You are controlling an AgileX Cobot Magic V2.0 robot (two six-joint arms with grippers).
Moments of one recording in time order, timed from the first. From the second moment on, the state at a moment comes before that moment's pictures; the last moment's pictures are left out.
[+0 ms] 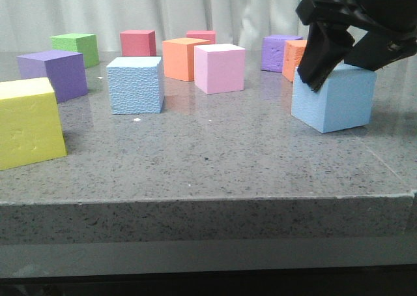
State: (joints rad) left arm 0.05 0.51 -0.59 0.00 0.33 -0.08; right arm 0.28 1.47 -1.05 0.26 0.53 -0.12
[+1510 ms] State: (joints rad) left arm 0.05 0.51 -0.59 0.00 0.33 -0.08; right arm 0.67 1.43 -1.15 0.26 0.53 -0.12
